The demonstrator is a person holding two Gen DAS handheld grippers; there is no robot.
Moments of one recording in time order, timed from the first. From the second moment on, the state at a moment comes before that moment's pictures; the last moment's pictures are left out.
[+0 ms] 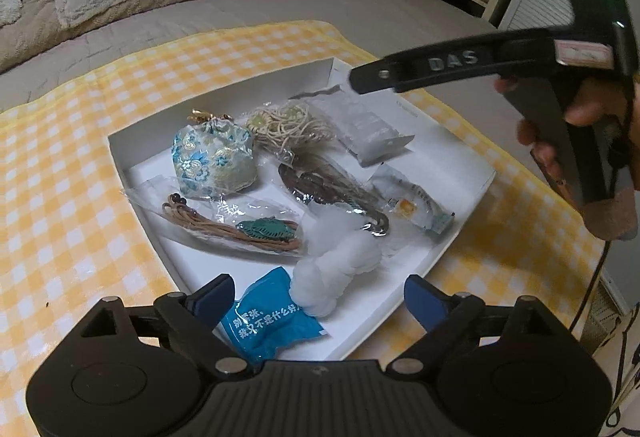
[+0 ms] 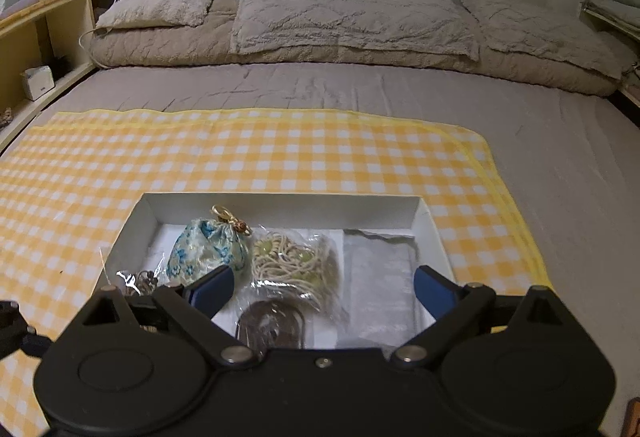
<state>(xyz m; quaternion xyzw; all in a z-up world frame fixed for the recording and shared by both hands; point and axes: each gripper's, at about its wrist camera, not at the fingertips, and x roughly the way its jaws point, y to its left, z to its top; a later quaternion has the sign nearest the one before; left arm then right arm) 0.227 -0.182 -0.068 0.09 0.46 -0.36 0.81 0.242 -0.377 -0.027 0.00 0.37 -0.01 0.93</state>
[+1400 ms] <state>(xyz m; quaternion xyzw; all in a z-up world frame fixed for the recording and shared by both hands) 0.098 -0.067 0.026 0.02 0.28 -0.14 0.95 0.034 -0.337 0.033 0.04 0.22 0.02 0.97</state>
